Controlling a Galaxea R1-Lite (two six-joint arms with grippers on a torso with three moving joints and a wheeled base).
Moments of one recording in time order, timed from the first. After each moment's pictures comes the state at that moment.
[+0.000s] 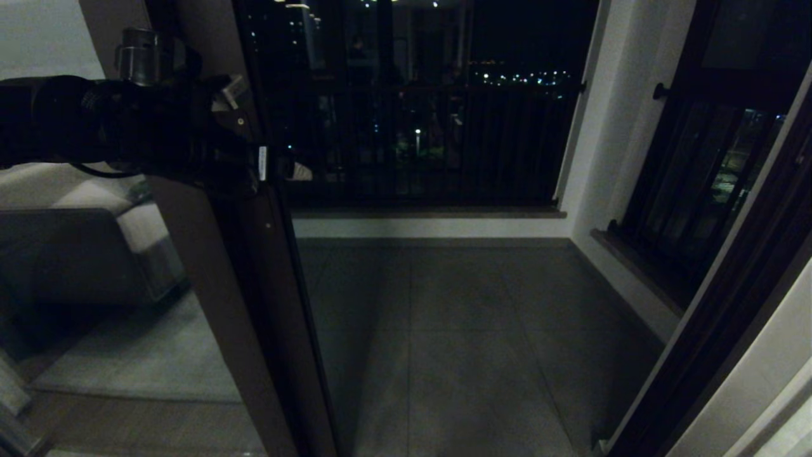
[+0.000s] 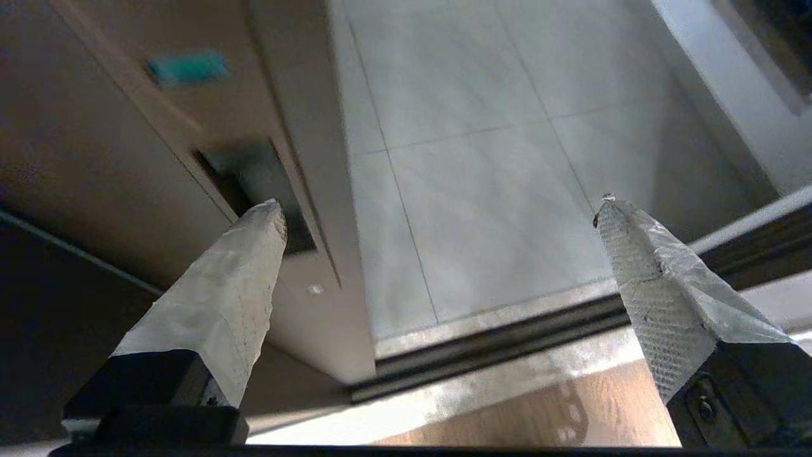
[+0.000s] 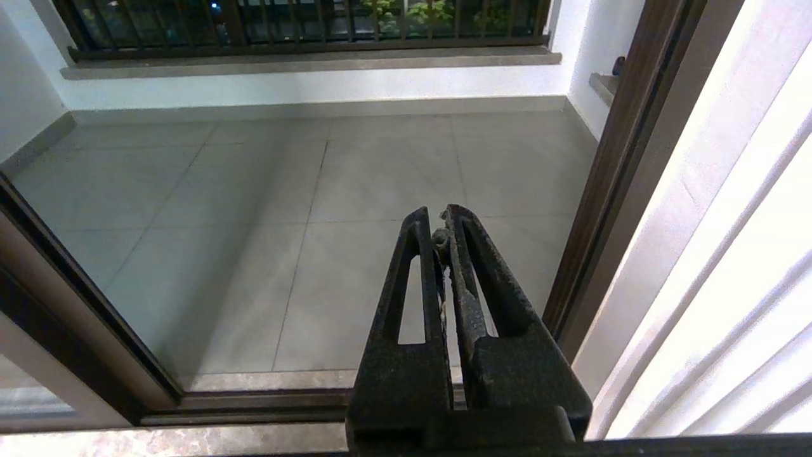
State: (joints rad) left arm -0.17 1.89 -1.79 0.33 -0.15 0.00; right arm 0.00 0.00 -0.03 0.08 0.01 -0.01
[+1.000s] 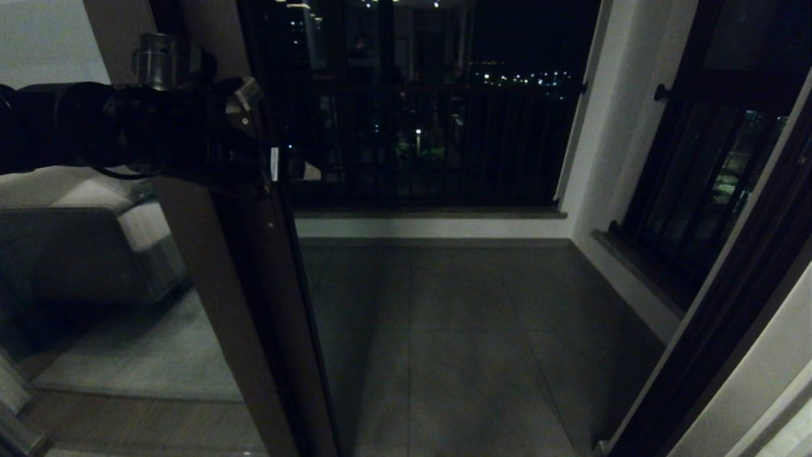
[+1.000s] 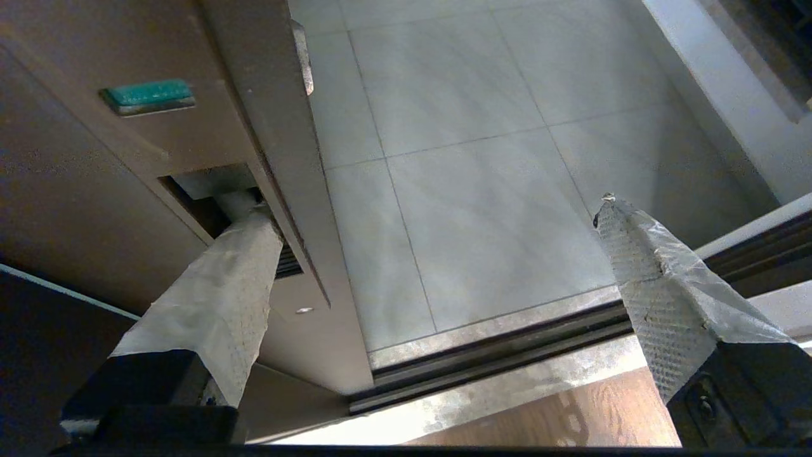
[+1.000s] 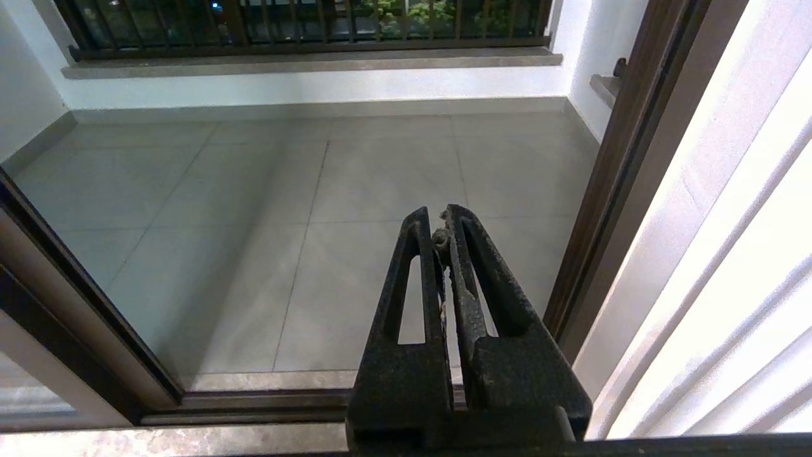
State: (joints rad) left arm -0.24 1.91 -1.80 0.30 -0.15 -0.01; right arm 0.00 0.00 -0.03 0.08 0.01 -0.01
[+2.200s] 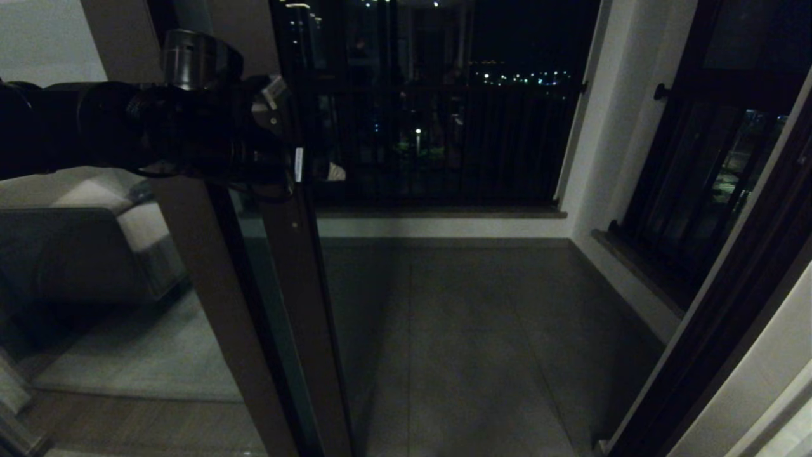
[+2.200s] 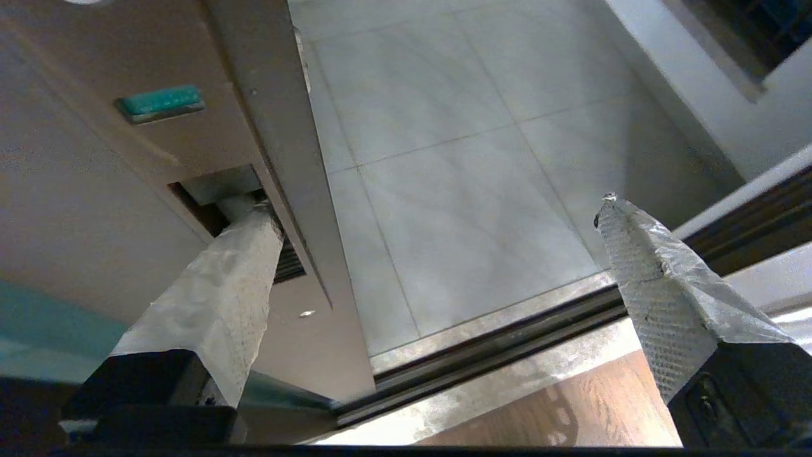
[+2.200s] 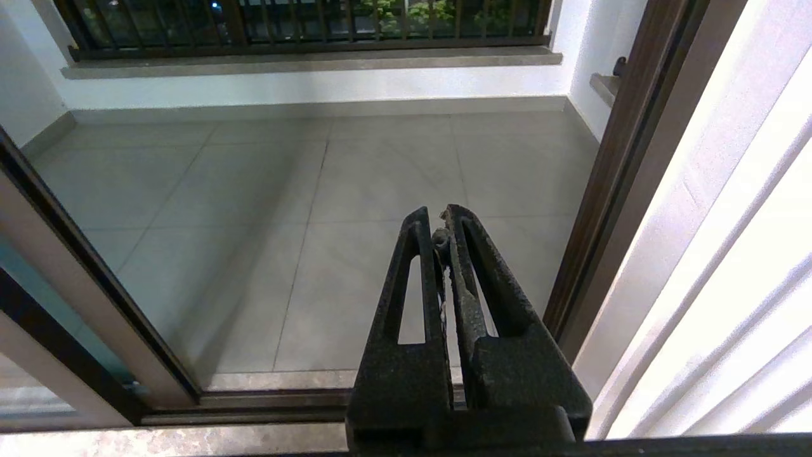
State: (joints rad) left arm -0.31 1.92 -1.81 0.29 -0.15 0.00; right arm 0.00 0.00 -0.03 0.08 0.01 -0.01
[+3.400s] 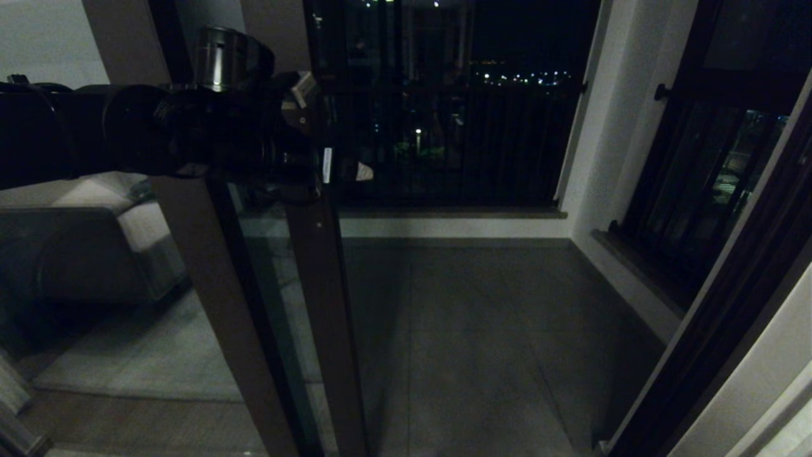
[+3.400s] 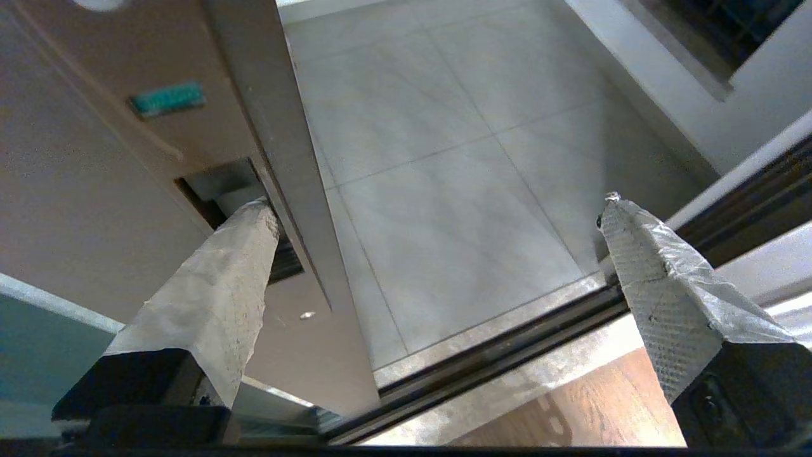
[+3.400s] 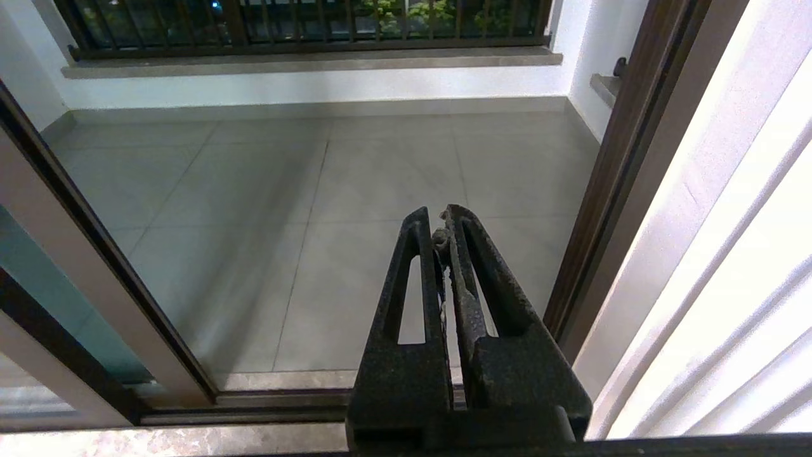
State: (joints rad) left arm -0.41 1.93 -1.81 0.25 -0.12 -0.01; right arm 0.00 0.00 -0.03 0.08 0.01 -0.01
